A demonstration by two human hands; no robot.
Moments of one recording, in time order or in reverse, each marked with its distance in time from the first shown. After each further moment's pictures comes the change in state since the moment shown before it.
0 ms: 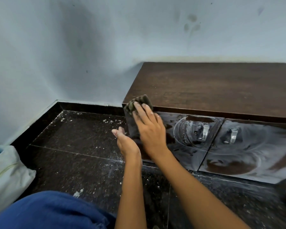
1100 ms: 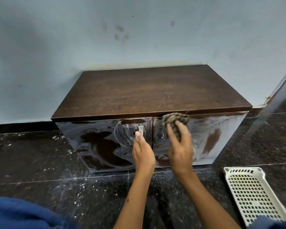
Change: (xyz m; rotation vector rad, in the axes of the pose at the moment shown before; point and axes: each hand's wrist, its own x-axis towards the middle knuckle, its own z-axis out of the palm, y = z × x) left_hand -0.144 -0.075 0.107 0.485 -0.502 -0.012; right_hand -0.135 0.188 -0.074 0.113 0.209 0.475
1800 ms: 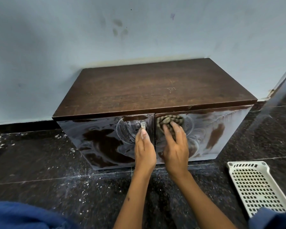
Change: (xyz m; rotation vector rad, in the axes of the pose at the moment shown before) left_hand 0.002 -0.009 -0.007 0.165 -0.149 0.134; right_hand -0.011 -0.019 0.007 -0.095 -0.007 0.090
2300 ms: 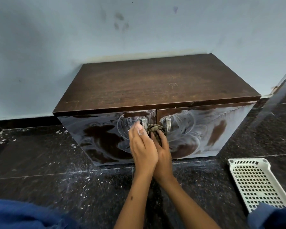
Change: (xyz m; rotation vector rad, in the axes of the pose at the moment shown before) left_hand -0.004 0.002 -0.002 0.068 0.291 0.216; right_hand -0.033 -0.011 0.034 0.126 -0.397 0.043
